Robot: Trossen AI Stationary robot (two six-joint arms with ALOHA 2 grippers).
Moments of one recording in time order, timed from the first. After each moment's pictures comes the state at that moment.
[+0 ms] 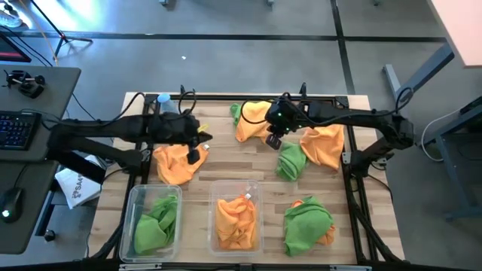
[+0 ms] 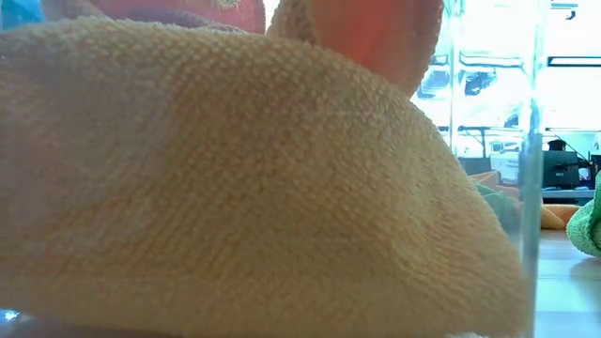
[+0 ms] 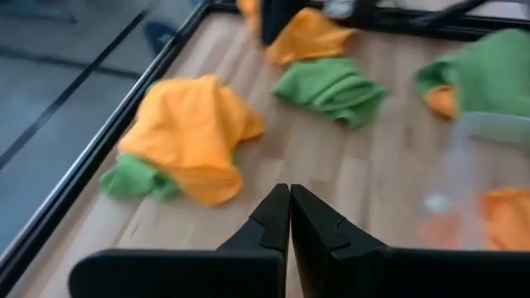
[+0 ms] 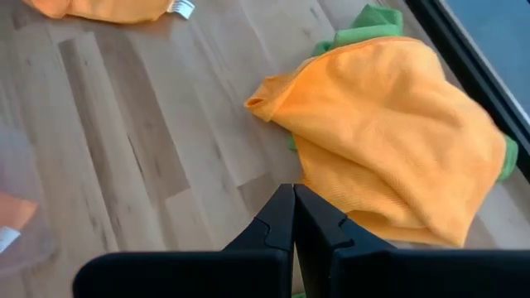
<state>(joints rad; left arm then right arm) 0.06 1.06 0.99 -0.54 -0.22 -0.08 -0.27 1.51 1.26 -0.72 0.05 0.12</state>
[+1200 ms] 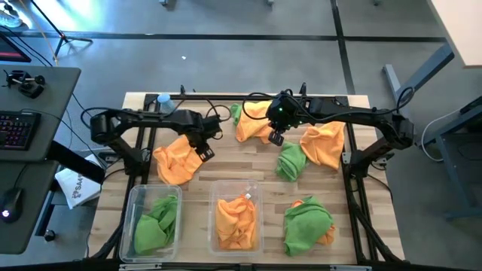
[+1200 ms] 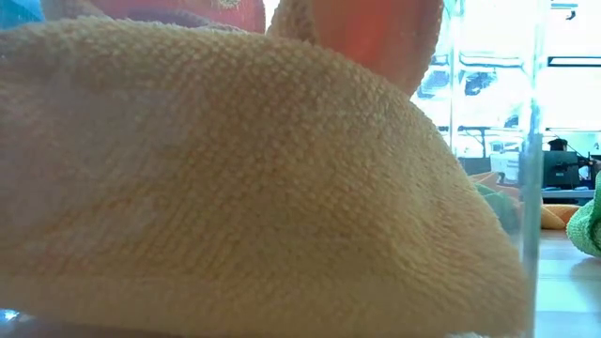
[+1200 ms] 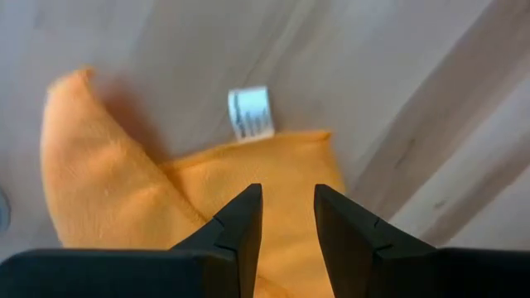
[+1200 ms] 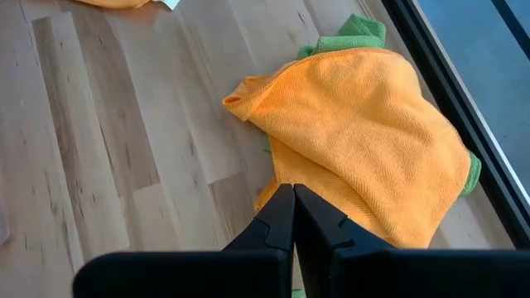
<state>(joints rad) 0.31 1.62 1.03 -0.93 -0.01 -0.28 -0.32 1.51 1.26 -0.72 0.05 -0.01</state>
